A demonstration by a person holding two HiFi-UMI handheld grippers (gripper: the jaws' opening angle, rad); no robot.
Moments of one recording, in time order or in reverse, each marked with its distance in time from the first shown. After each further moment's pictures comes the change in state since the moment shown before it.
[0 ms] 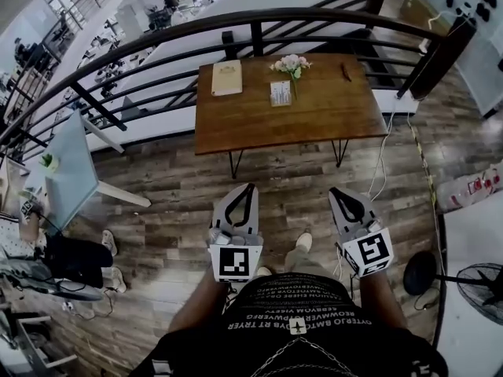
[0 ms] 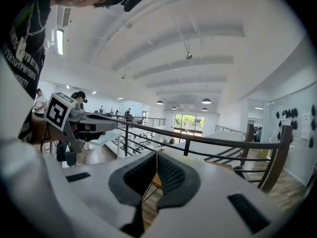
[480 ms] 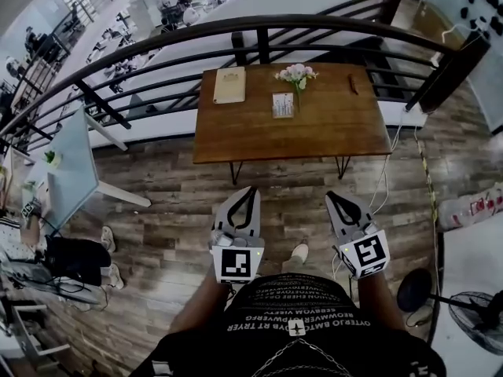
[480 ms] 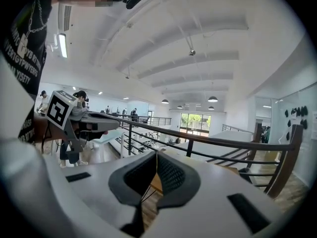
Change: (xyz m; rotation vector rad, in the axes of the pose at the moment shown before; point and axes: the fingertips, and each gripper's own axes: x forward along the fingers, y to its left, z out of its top) left arm 0.066 -0.003 0.003 0.005 0.059 0.045; right arm 0.043 -0.057 -0.004 -0.031 0.039 0.084
